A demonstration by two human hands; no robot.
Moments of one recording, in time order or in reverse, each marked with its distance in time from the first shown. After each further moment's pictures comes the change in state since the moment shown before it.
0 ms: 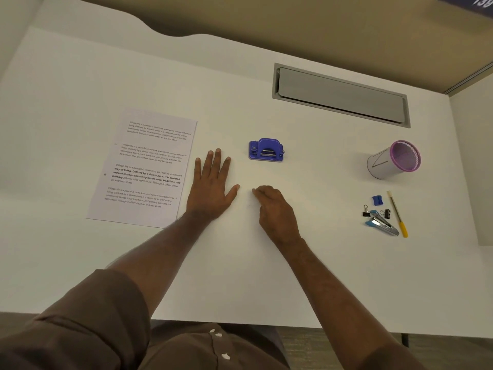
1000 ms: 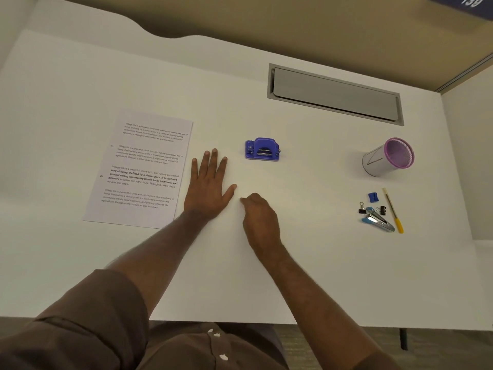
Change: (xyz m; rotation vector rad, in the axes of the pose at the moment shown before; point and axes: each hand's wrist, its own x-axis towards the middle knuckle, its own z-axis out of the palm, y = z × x) left_hand 0.000 0.000 -0.002 0.001 -0.003 0.002; right_hand -0.008 -0.046 0.001 0.016 -0.054 0.144
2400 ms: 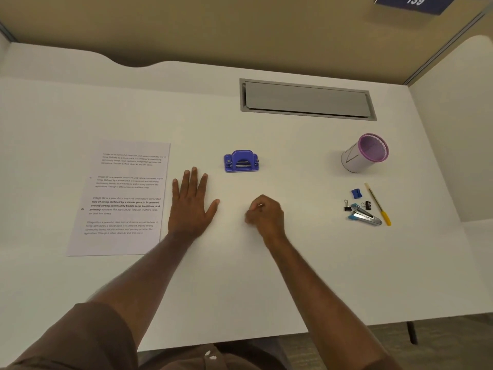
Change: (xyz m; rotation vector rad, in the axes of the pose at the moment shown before) left_hand 0.000 -0.001 0.002 0.027 -0.008 0.003; right_hand 0.023 0.036 -0.035 0.796 0.051 0.687
